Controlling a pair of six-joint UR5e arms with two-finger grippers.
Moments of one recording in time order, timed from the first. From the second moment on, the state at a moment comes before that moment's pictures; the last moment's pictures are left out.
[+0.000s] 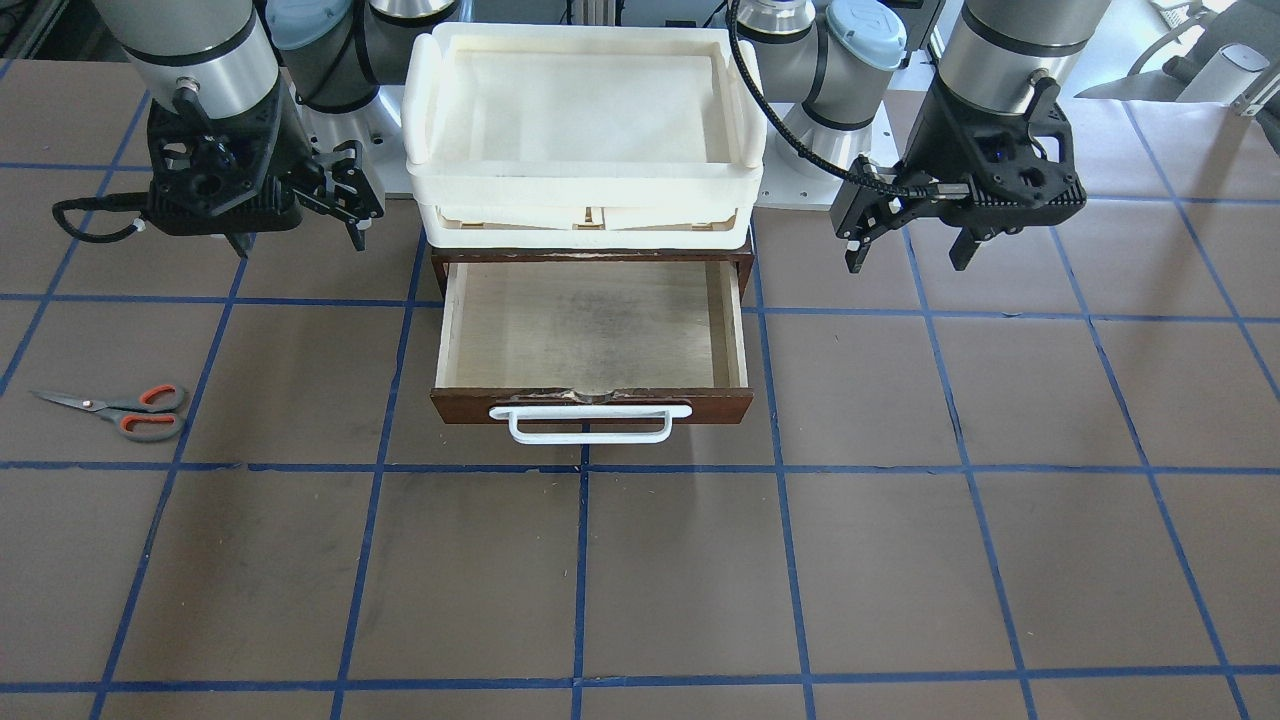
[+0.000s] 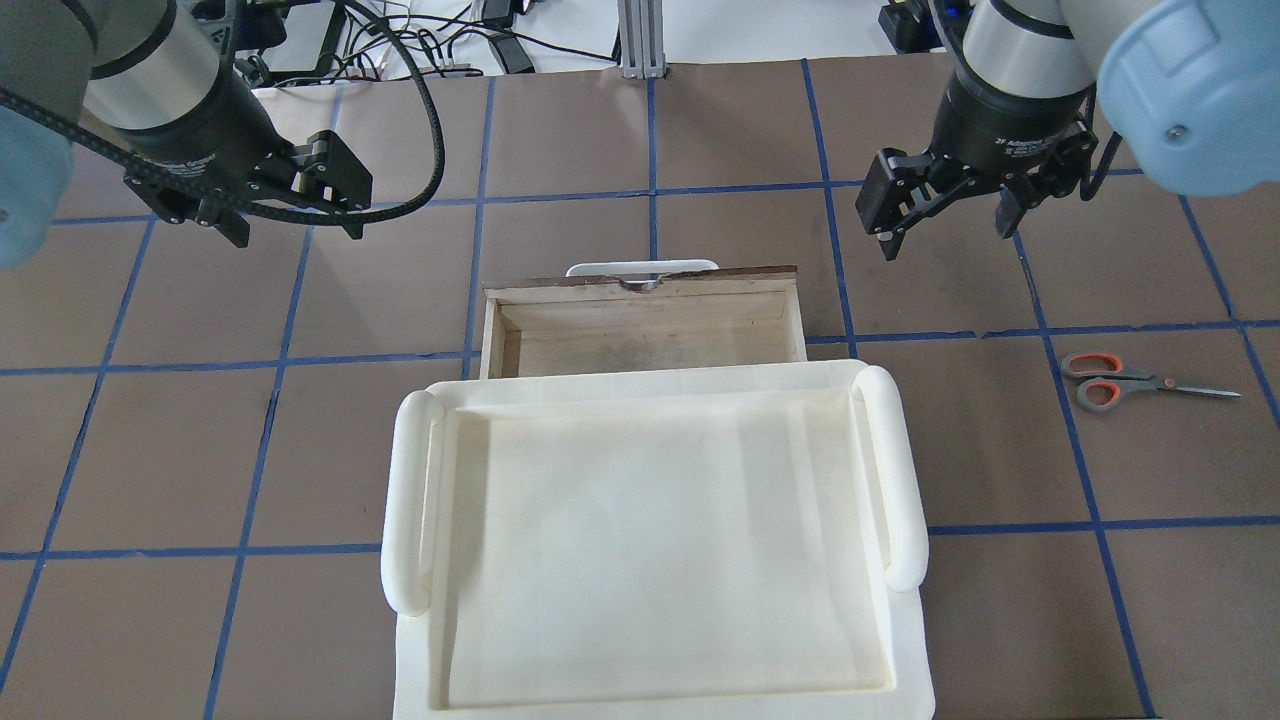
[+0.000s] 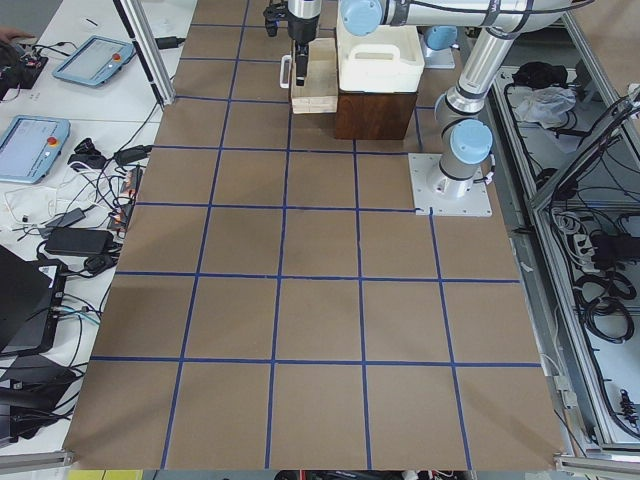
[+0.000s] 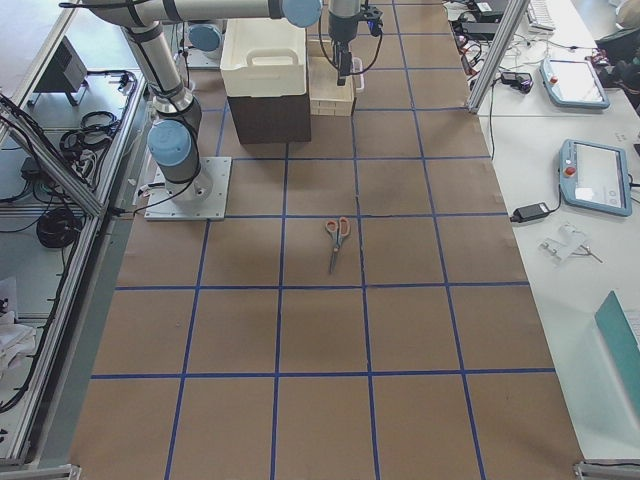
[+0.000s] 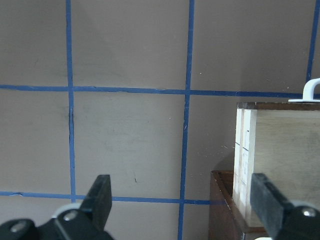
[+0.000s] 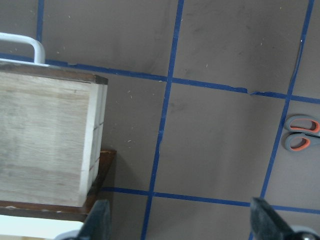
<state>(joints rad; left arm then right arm) -1.52 -1.52 -1.61 -1.49 1.59 0.00 1.59 -1.57 1.59 -1.54 -1.62 -0.15</state>
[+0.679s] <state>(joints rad) -1.52 -1.52 -1.61 -1.49 1.59 0.00 1.30 -1.54 1.87 -1.74 -1.71 -0.73</state>
